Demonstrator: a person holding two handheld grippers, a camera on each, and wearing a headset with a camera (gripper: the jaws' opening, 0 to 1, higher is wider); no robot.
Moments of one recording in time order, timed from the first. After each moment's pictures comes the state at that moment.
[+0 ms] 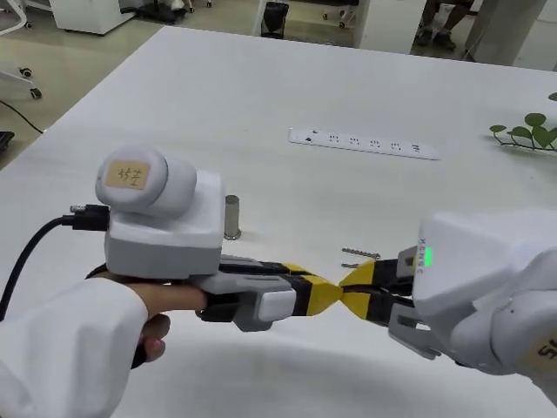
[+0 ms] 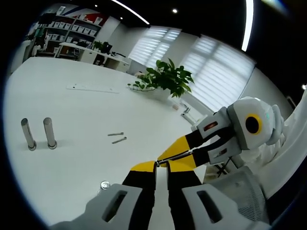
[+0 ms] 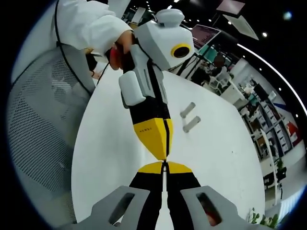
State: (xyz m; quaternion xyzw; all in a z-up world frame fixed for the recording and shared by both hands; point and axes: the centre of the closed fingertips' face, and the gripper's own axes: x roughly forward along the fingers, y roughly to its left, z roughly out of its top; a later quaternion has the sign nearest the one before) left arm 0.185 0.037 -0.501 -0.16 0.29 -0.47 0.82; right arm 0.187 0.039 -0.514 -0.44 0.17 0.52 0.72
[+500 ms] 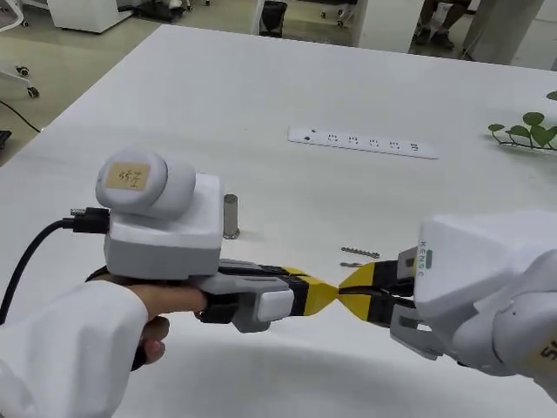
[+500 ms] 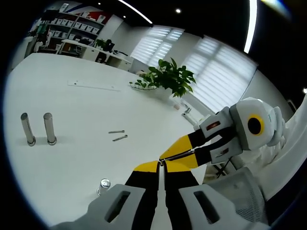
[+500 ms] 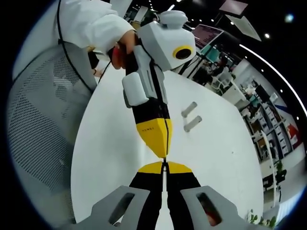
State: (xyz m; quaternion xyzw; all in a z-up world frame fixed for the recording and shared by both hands) left arm 0.186 0.037 -0.506 -0.17 0.30 -0.46 0.82; right arm 0.187 0.037 -0.515 -0.45 0.17 0.52 0.71
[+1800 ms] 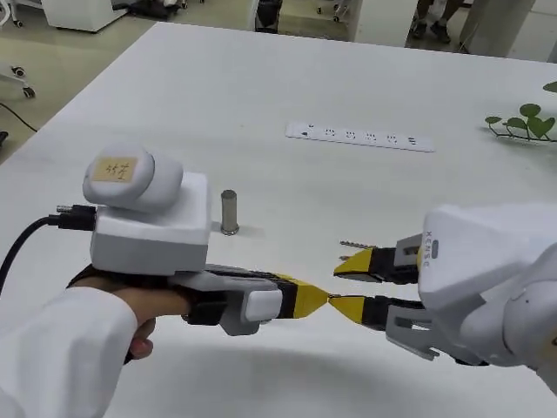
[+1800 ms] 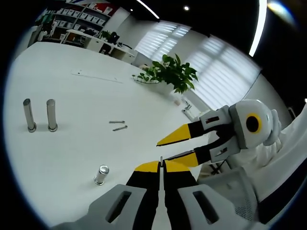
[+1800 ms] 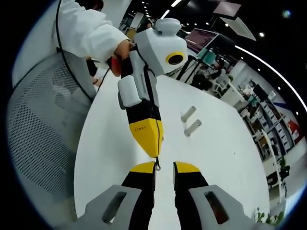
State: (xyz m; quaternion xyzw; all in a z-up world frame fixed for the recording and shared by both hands) left arm 0.172 0.043 -0.510 -0.18 0.34 -0.46 0.80; right arm 0.185 0.041 -0.512 -0.41 0.16 0.52 0.73
